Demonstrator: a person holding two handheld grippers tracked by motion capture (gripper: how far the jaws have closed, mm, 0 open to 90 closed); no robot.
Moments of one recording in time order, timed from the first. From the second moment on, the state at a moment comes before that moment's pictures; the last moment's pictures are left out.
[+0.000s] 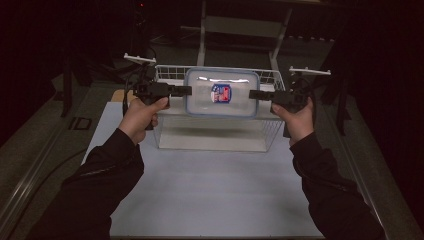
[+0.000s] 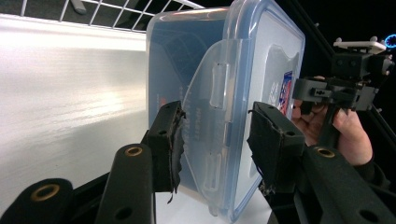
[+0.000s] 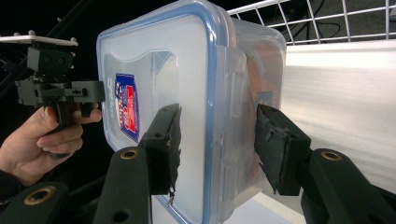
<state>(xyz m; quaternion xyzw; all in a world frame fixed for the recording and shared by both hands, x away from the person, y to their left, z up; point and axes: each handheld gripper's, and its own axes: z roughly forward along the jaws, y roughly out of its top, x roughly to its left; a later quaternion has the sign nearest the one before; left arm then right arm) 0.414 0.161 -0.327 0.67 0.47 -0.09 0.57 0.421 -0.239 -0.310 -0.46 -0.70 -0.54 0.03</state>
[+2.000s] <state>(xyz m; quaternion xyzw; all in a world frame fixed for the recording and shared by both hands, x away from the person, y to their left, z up) 0.342 0.156 -0.341 0.71 0.39 0.09 0.58 0.383 -0.188 -0.298 -0.38 -0.75 -0.54 -0.04</state>
